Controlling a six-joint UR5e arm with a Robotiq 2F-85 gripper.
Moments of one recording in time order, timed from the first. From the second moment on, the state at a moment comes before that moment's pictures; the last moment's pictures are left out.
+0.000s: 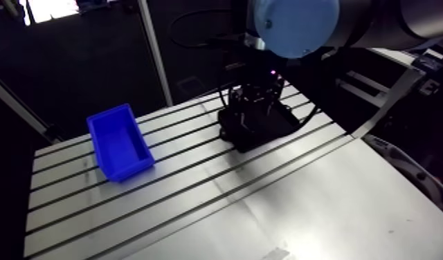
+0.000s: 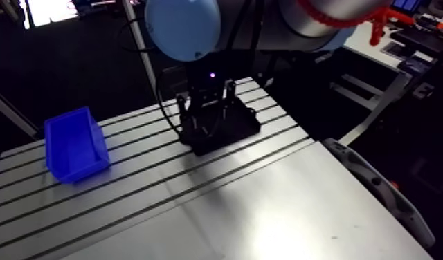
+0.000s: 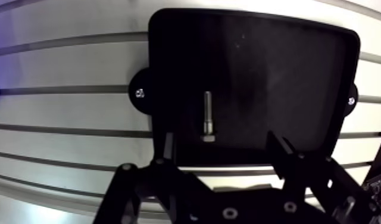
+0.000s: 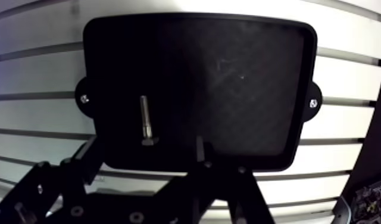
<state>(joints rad) -0.48 -1.16 1.82 -2.15 -1.58 -2.08</state>
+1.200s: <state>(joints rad) -0.47 -1.10 1.83 -2.20 -1.58 -2.06</state>
